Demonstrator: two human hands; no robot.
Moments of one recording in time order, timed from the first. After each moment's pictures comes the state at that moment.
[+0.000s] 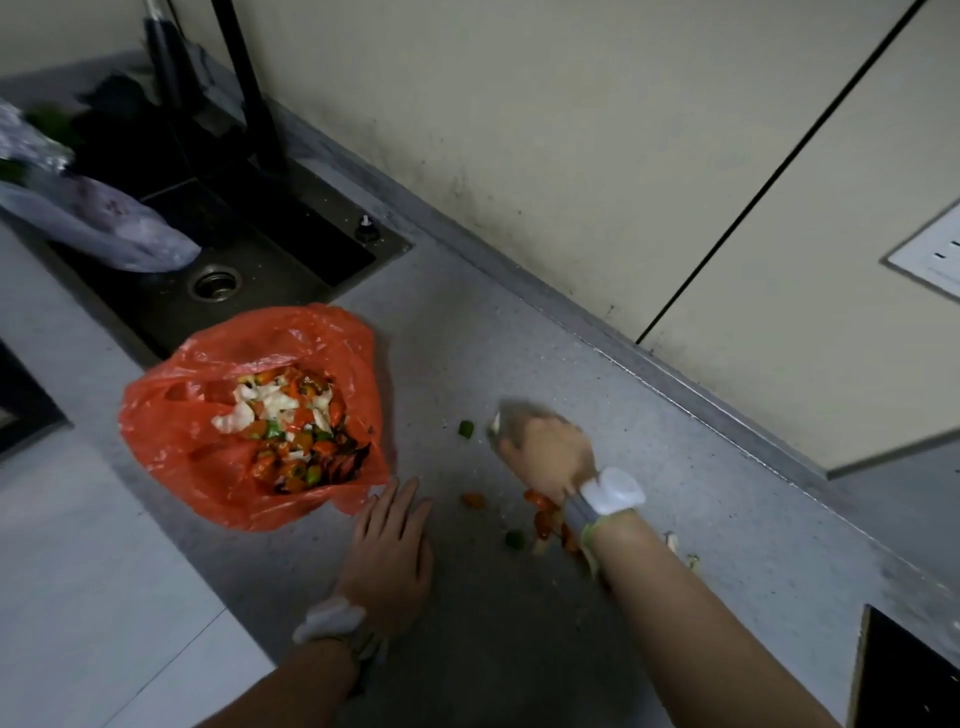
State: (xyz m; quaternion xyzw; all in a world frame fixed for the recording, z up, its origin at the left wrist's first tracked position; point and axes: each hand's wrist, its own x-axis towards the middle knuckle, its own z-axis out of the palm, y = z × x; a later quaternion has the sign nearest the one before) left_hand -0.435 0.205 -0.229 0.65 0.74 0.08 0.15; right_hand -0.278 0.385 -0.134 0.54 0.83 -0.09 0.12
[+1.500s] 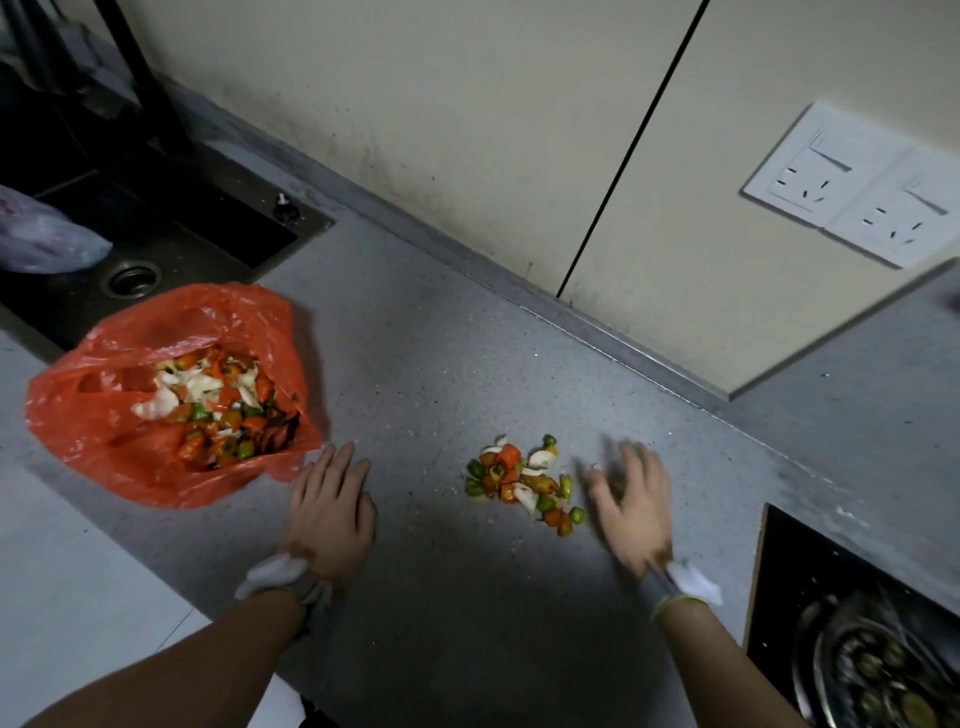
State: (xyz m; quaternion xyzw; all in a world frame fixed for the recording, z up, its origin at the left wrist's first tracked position) left_hand -0.431 0.204 -0.234 0.64 0.75 0.12 0.12; right_hand -0.064 0.294 -0.183 0.69 0.67 -0.18 -0.17
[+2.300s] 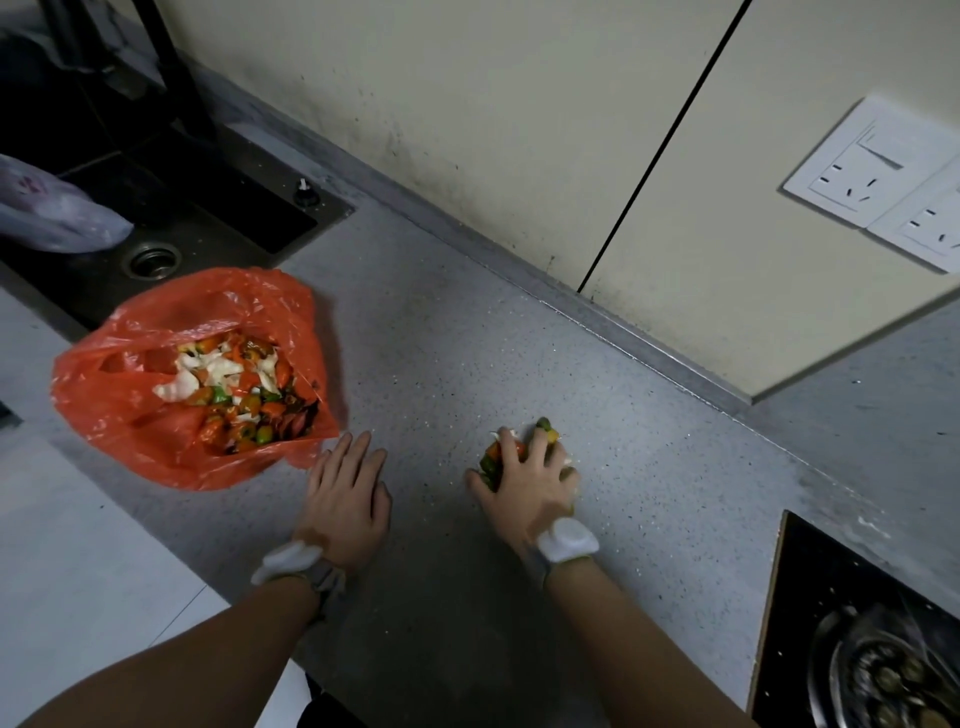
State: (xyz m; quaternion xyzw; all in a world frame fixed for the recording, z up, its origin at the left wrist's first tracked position) left_hand -0.430 0.203 -0.230 0.64 0.75 0.13 0.12; right_hand -0.207 0.288 -0.190 0.64 0.76 -0.09 0.08
